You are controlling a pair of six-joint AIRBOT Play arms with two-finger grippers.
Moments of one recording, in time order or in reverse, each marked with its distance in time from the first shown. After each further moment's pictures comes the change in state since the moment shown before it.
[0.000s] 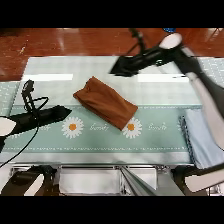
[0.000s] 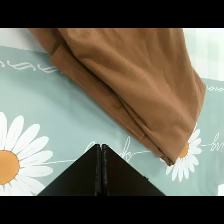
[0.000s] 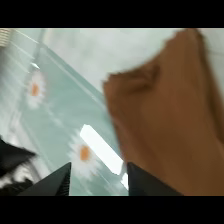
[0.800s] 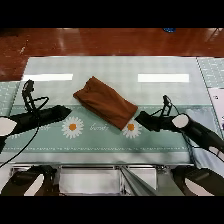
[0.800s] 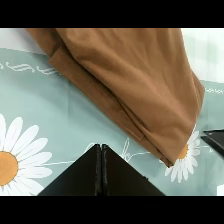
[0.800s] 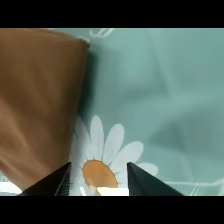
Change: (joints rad) left arm -0.002 -0.002 -0.003 -0.004 0.008 0.000; right arm 0.079 0.551 -1.216 0.014 -0.752 0.307
